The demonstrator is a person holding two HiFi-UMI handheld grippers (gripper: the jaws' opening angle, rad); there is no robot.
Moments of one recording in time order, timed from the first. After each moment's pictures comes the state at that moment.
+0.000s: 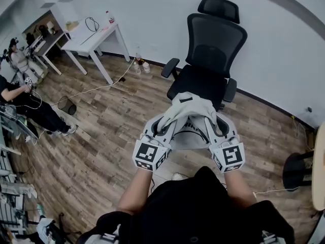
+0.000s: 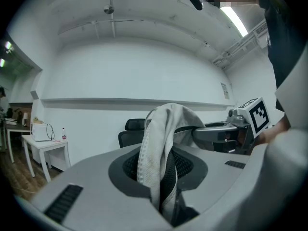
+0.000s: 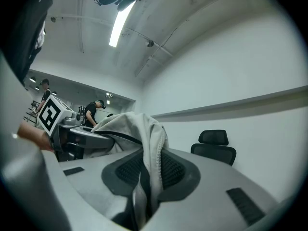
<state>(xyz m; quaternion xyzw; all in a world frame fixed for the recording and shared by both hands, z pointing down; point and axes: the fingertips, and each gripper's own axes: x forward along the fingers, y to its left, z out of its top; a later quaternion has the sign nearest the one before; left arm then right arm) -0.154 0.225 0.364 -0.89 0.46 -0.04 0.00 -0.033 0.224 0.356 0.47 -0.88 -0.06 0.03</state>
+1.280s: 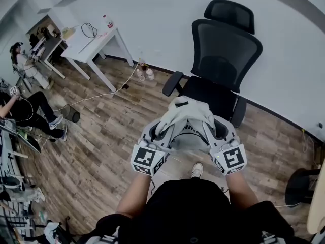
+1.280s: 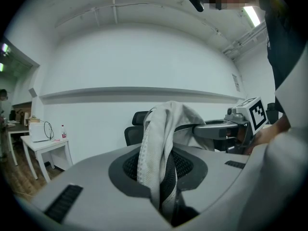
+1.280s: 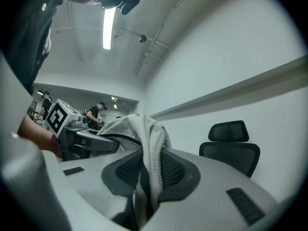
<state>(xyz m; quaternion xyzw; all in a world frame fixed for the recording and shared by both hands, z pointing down) -0.148 0.033 0.381 -0.87 0.48 -0.08 -0.02 -0.029 0.027 0.371 0.41 -0.91 -0.03 0.02</state>
